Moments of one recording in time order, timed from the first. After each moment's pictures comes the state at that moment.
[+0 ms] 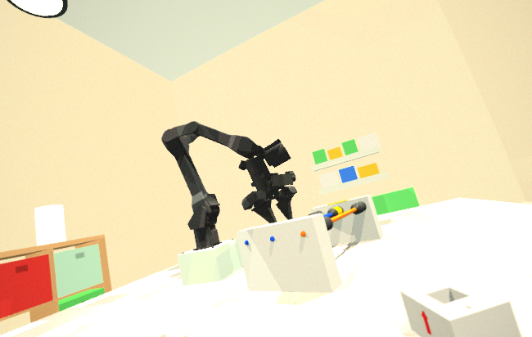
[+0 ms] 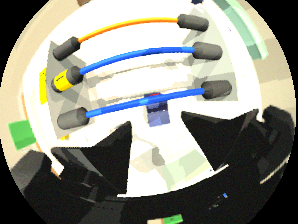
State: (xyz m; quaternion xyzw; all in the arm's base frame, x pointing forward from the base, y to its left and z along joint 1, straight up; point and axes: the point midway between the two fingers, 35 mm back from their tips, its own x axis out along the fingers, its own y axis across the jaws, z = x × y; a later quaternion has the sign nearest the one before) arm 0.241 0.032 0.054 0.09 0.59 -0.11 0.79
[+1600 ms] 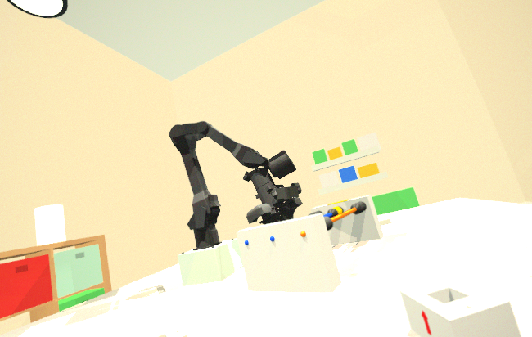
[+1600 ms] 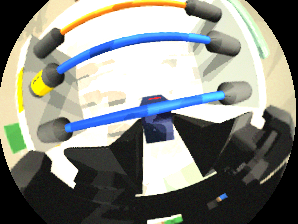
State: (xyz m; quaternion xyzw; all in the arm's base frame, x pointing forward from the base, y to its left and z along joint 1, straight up) arm 0.249 0.028 0.017 0.09 0.59 -0.11 0.79
